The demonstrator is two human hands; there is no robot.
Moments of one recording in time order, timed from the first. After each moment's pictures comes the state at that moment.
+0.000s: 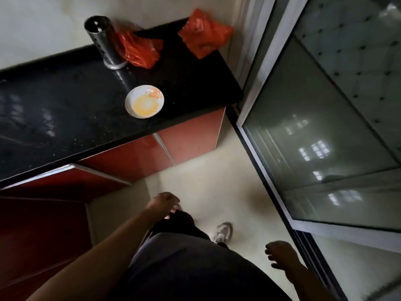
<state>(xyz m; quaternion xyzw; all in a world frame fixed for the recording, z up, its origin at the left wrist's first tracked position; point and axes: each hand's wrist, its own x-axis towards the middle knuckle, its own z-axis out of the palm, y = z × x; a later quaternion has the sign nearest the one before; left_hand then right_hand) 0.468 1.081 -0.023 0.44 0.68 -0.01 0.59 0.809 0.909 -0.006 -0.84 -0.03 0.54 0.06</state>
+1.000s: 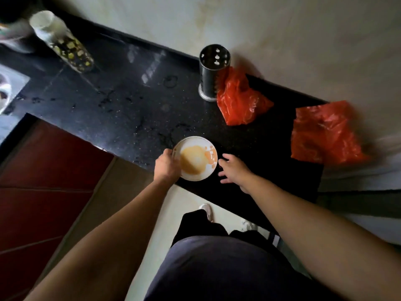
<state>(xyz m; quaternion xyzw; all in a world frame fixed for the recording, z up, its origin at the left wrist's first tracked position) 0.441 1.407 -0.020 0.17 0.91 0.22 0.30 0.619 1.539 -0.013 -0.54 -0.56 0.62 -0.07</state>
